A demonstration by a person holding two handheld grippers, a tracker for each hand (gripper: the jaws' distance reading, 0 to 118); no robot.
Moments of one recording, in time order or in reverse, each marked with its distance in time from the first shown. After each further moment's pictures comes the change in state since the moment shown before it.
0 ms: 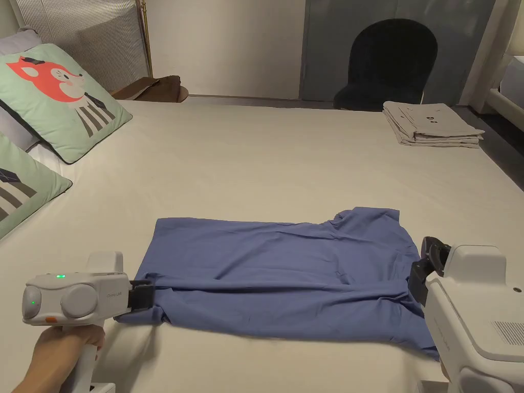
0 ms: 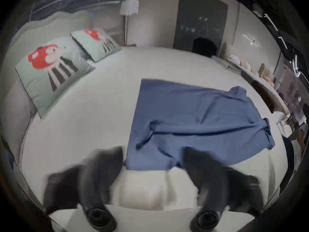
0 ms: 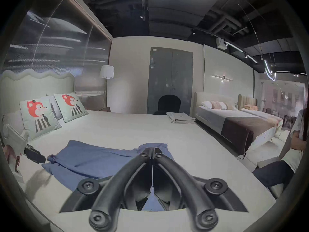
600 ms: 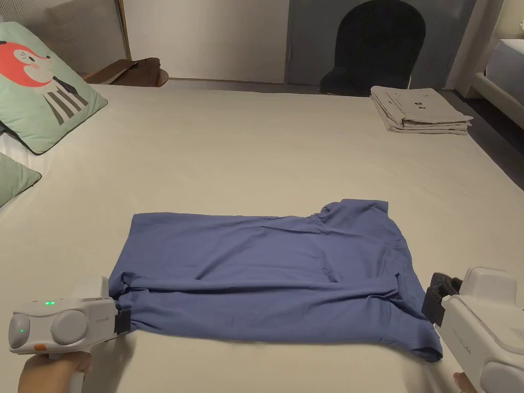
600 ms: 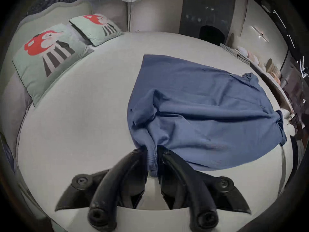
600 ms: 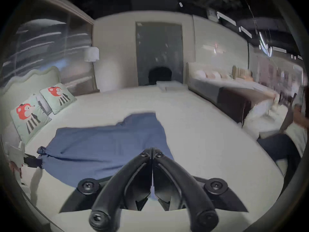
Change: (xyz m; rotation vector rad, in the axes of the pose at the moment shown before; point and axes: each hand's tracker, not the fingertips) left arm 0.017 -0.016 -0.041 -0.058 0.045 -0.001; right arm 0.057 -0.050 -0.054 -0.323 -0.064 -0.167
